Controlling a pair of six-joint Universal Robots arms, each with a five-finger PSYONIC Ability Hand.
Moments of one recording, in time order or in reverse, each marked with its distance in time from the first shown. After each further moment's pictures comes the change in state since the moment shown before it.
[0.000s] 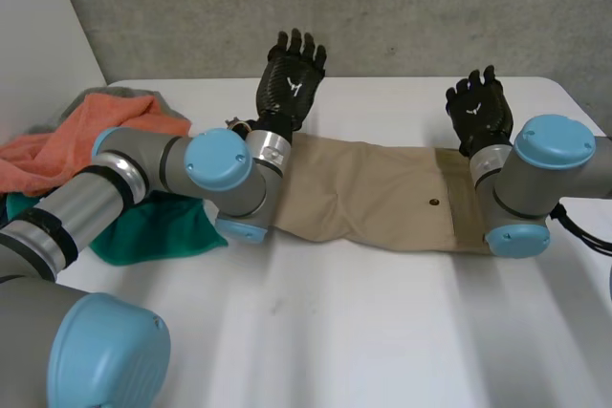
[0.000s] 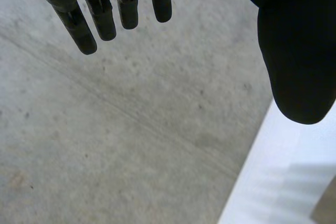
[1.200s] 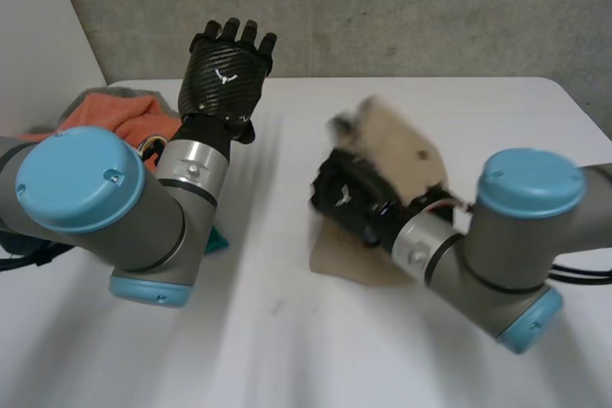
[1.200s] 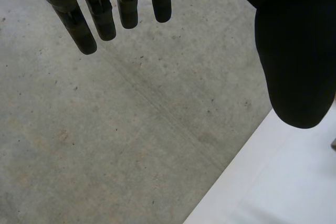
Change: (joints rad) left arm 0.025 0.764 -0.946 0.086 -0.082 -0.215; right arm 0.242 -0.319 0.405 0.173 -0.510 -0.352; left_hand 0.000 -0.005 0.000 0.000 0.000; right_hand 0.502 0.588 0.617 0.643 0.614
